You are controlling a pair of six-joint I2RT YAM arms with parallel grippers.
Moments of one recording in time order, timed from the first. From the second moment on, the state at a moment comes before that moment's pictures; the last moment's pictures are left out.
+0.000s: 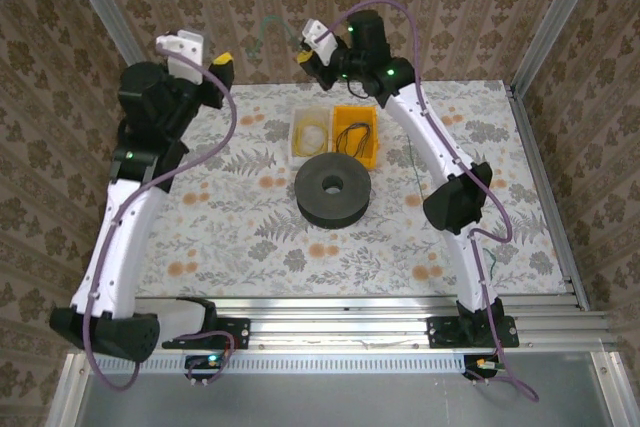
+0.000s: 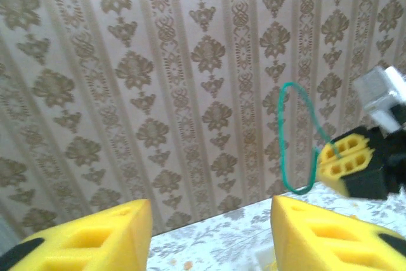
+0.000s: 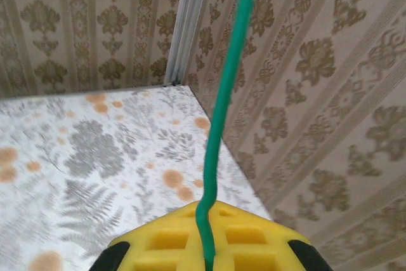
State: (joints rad) left arm -0.26 1.19 1.49 -0.30 0.09 0.13; right arm 0.44 2.26 2.53 -0.59 -0.48 -0.53
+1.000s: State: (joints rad) left arm -0.29 1.06 0.72 -0.21 0.41 -0.31; right arm 0.40 2.21 2.51 -0.73 -0.82 -1.10
